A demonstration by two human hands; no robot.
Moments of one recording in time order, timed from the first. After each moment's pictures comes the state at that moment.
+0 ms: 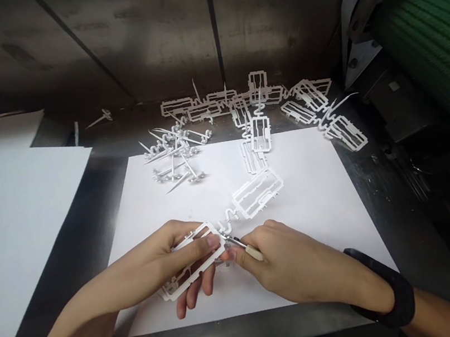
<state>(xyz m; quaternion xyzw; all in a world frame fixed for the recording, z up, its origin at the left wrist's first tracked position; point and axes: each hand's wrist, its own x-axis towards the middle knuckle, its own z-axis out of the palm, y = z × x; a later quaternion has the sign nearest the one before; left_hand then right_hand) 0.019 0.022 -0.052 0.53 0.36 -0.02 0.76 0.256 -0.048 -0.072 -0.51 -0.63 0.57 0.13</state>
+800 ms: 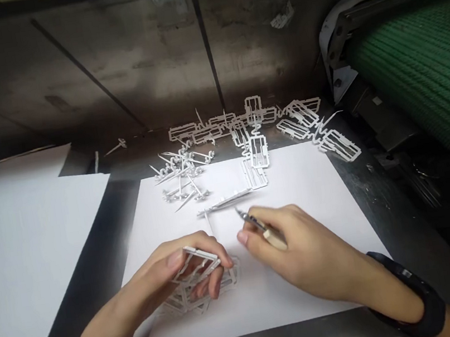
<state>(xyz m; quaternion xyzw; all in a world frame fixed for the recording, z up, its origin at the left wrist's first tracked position) 0.012 0.019 -0.045 0.57 0.24 0.12 0.78 0.274 -0.046 -0.047 -0.59 -0.66 0.40 0.23</state>
